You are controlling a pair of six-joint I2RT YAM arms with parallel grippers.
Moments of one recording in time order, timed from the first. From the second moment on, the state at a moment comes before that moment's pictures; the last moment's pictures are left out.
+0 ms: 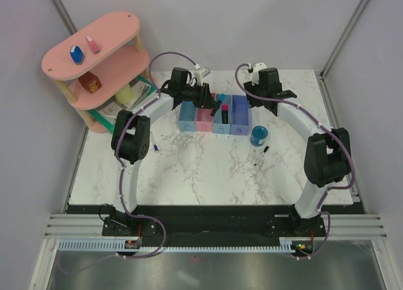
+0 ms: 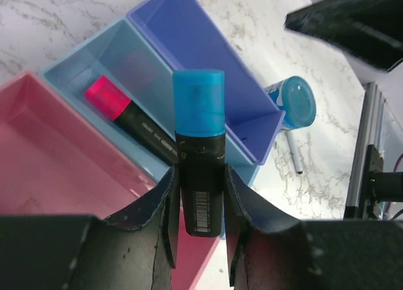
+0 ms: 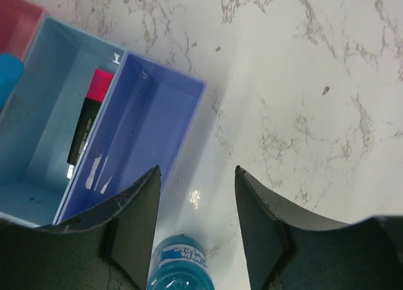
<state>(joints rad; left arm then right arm) -0.37 2.22 1.75 -0.15 0.85 -0.15 0.27 1.79 1.45 -0.30 0.06 -0.08</state>
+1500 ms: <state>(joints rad) -0.40 2.29 1.82 -0.13 0.85 -0.25 0.27 1.57 1.06 -0.40 -0.07 -0.18</state>
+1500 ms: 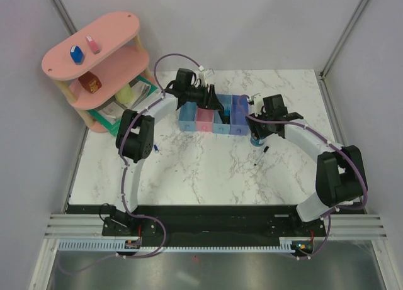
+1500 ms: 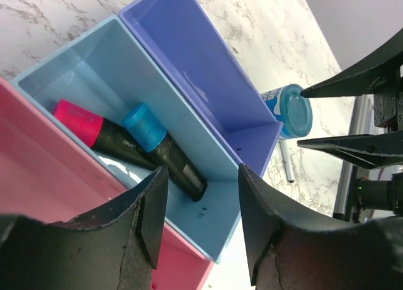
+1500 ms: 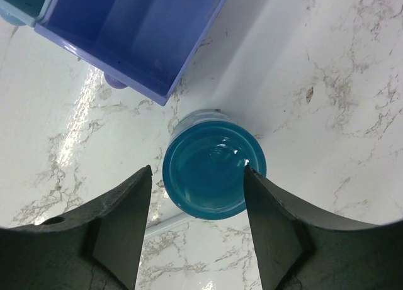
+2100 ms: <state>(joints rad) -0.27 2.08 1.78 -0.42 0.59 0.12 0.27 1.59 1.10 -0.44 -0.08 -0.19</state>
